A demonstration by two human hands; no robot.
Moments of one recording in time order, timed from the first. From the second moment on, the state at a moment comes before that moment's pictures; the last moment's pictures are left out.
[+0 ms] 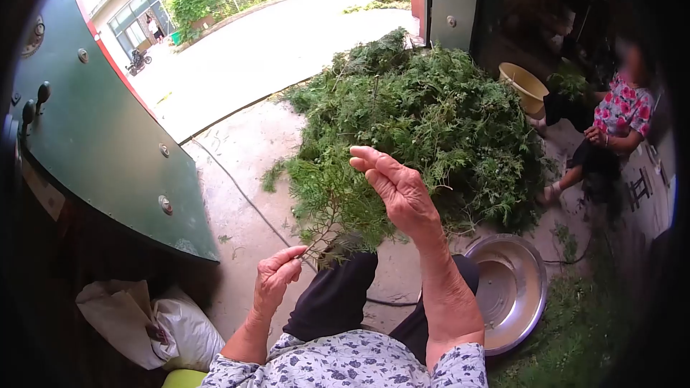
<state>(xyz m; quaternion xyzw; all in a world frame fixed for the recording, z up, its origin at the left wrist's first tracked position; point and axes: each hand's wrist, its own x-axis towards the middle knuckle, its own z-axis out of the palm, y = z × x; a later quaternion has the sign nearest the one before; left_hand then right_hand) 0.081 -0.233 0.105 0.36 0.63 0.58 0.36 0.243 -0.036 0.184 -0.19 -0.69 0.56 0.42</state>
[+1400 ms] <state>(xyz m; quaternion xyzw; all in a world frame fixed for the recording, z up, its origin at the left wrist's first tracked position) 0.149 -0.192 0.073 0.35 0.55 0.46 0.60 0.489 -0.091 0.036 -0.63 -0.59 0.12 0.49</state>
